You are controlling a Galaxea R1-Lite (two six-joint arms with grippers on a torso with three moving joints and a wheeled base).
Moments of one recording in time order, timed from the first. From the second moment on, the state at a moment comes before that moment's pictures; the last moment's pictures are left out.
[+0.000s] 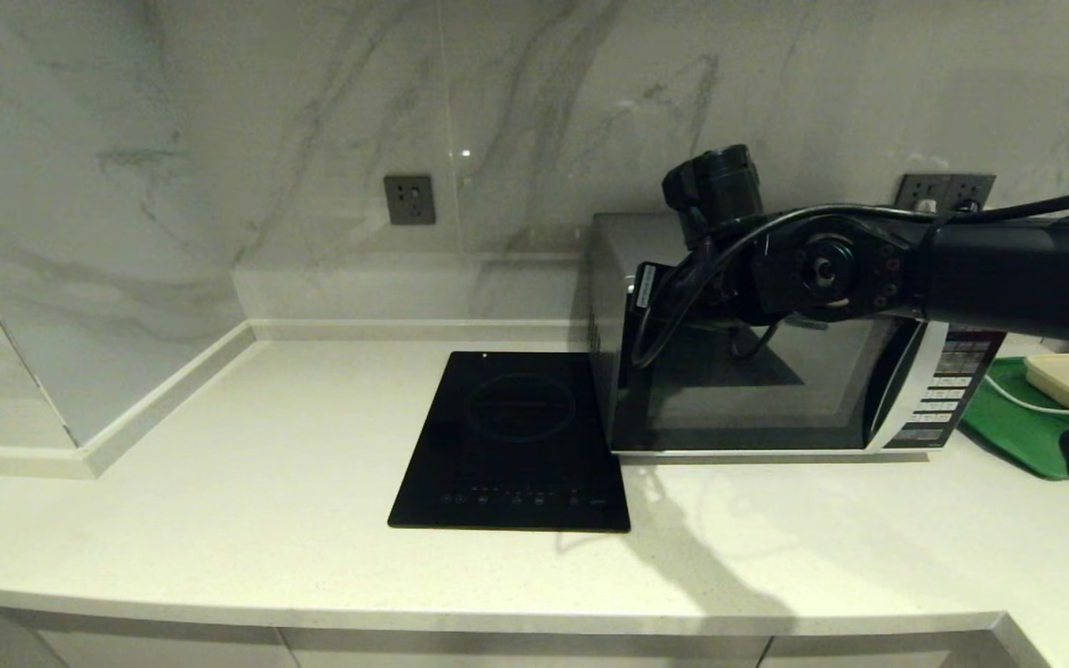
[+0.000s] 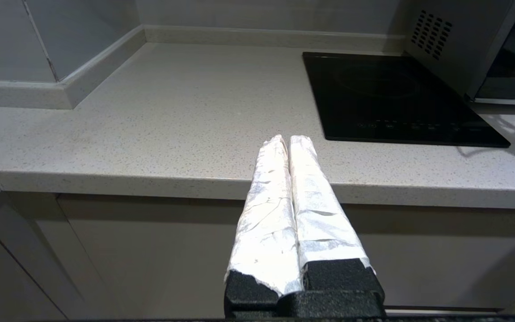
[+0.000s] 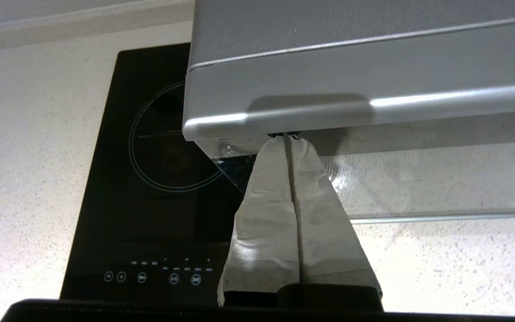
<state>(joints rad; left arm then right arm) 0.00 0.00 0.00 -0.01 0.01 -0.05 0.52 2.17 -1.97 0.29 -0.41 0.46</state>
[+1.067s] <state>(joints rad) 0.00 0.00 0.00 -0.01 0.01 -0.05 0.45 1.77 -1.61 0.35 -0.31 0.66</state>
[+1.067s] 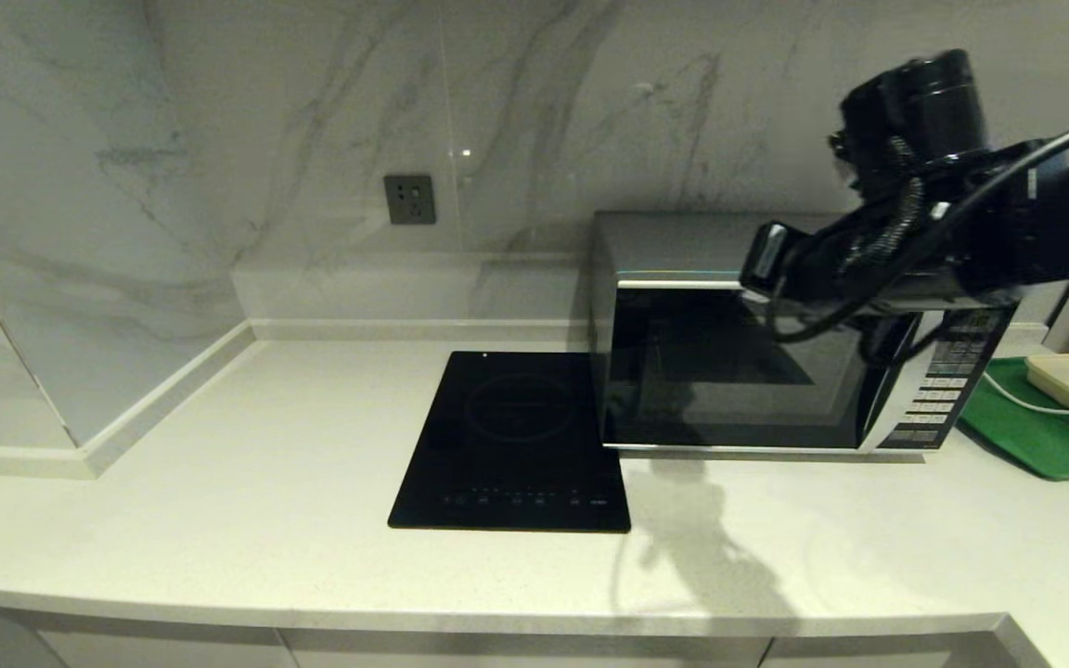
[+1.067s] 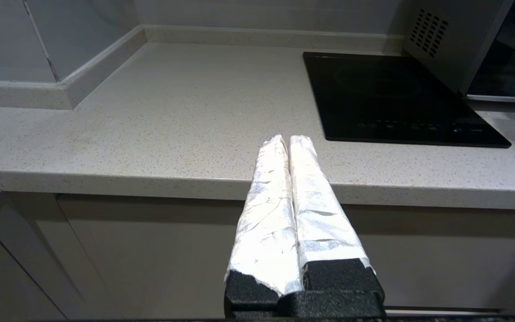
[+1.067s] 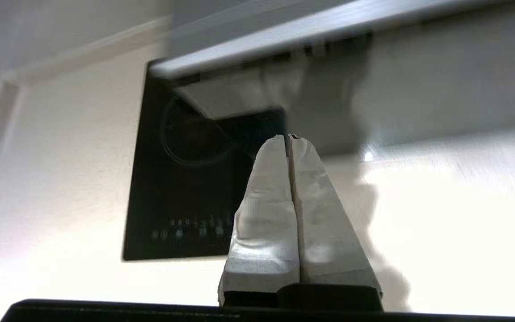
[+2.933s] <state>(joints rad) 0.00 0.00 0.00 -0.01 0.01 -0.05 -0.56 2.35 -1.18 -0.29 0.76 0.53</state>
